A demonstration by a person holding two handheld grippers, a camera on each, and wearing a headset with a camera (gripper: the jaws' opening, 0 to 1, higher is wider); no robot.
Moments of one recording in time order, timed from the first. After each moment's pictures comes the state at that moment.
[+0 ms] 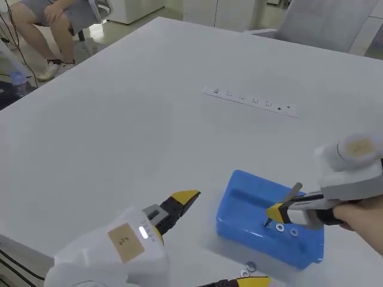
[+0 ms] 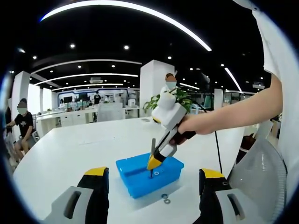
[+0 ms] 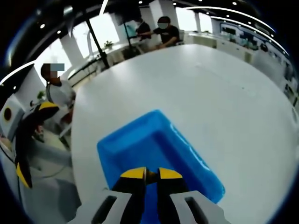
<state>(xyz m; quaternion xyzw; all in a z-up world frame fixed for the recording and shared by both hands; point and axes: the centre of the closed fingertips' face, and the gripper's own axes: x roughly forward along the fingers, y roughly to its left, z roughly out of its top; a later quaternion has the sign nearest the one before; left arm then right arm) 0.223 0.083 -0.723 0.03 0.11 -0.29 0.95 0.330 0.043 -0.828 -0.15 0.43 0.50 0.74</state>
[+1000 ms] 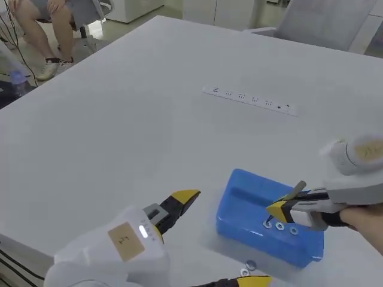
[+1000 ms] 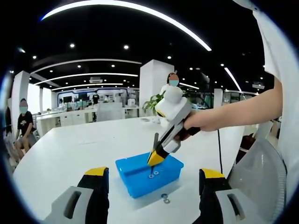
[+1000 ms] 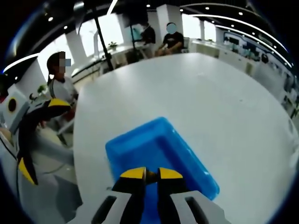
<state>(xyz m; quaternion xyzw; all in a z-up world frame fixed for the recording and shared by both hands) 0.223 0.083 -0.724 0.03 0.11 -0.29 0.95 0.327 0.039 -0.806 -0.18 0.39 0.51 0.75</state>
